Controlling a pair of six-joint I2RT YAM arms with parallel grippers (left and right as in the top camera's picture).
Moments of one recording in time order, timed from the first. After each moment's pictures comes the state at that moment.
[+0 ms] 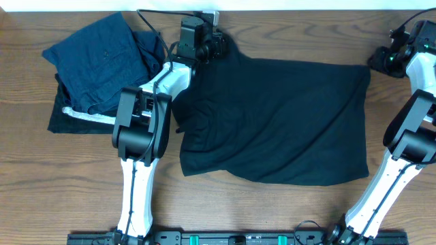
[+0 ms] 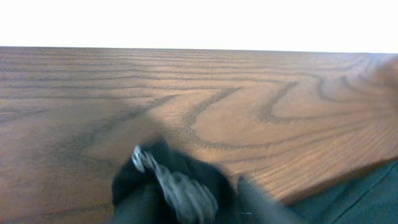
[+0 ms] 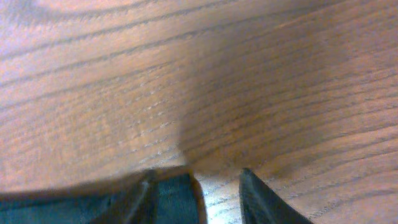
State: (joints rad) left arm -0.27 2.37 1.68 0.18 0.34 -0.28; right arm -0.41 2.42 1.96 -0.63 -0.25 -0.01
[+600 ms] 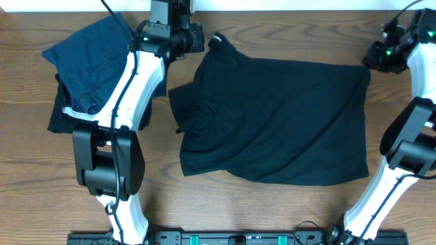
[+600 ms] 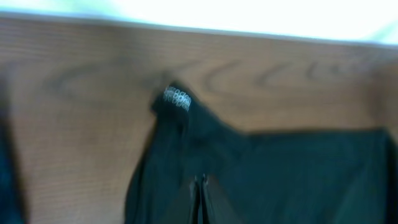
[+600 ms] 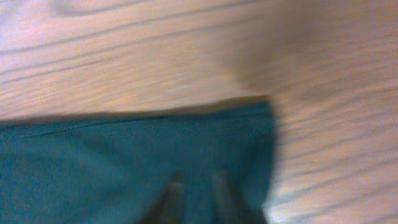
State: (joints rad) left arm -0.21 1.99 1.70 -0.49 0.28 -0.28; right arm -0.33 2.26 1.97 -0.91 -0.32 -0.04
